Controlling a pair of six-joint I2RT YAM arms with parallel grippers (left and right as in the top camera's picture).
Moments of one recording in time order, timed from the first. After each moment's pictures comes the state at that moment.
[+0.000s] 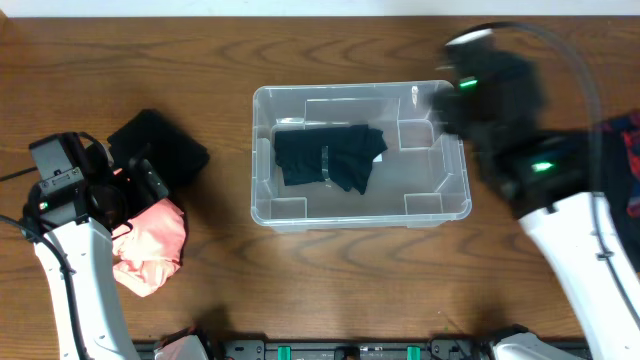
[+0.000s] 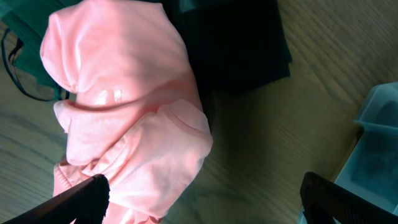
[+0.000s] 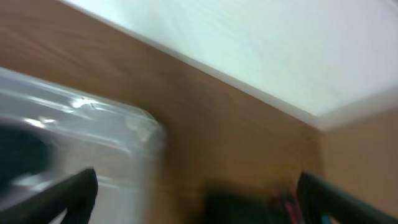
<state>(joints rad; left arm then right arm) 0.44 1.25 1.04 -0.95 0.13 -0.20 0.34 1.34 1.39 -0.71 0.48 -0.20</state>
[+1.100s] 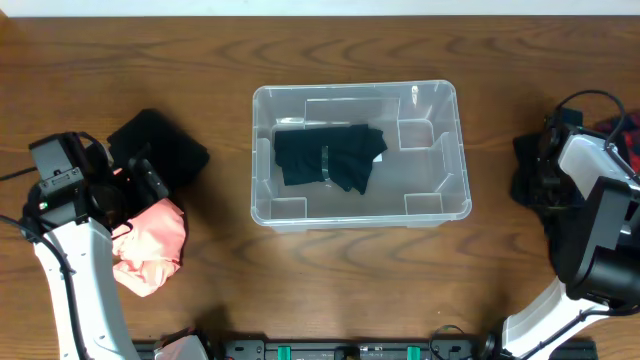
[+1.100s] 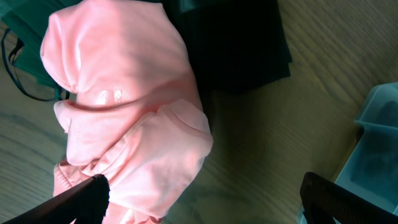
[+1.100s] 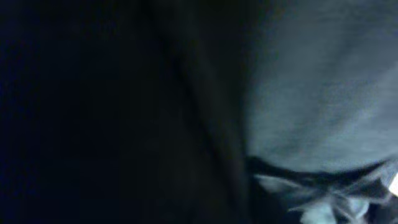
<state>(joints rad) 0.44 1.25 1.04 -0.95 0.13 -0.20 -0.30 1.92 1.16 -0.86 0.54 -0.03</state>
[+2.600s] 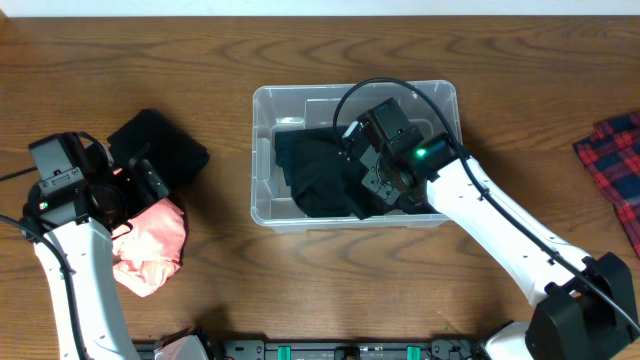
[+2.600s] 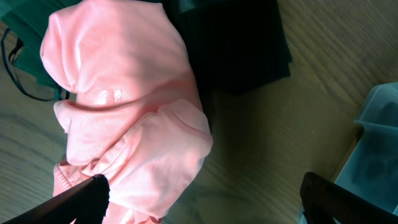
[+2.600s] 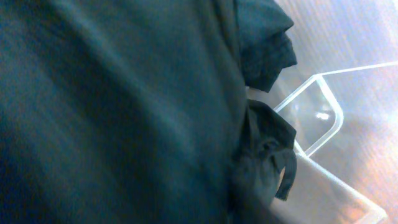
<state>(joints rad) 0.44 1.25 1.04 -0.95 0.13 -0.20 0.58 1.63 1.27 -0.83 0.10 -0.36</state>
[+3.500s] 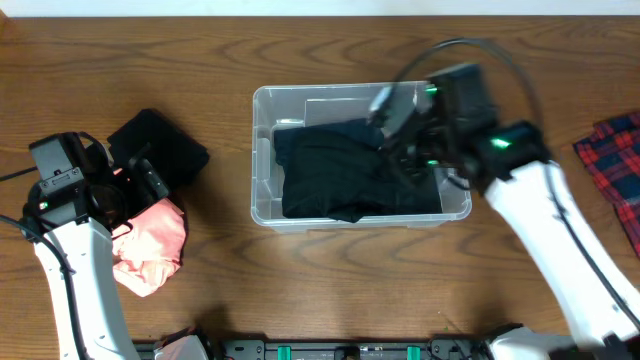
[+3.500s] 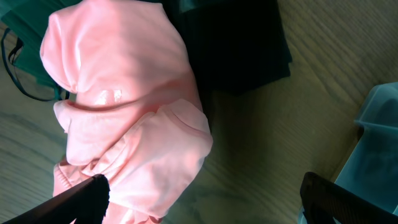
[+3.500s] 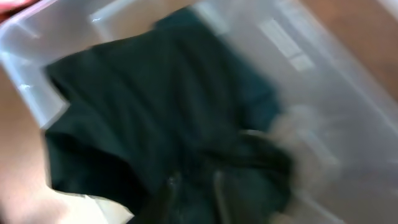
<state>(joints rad) 0.44 1.25 1.04 -0.95 0.13 -0.20 0.41 1.49 1.38 -0.91 -0.32 -0.43</state>
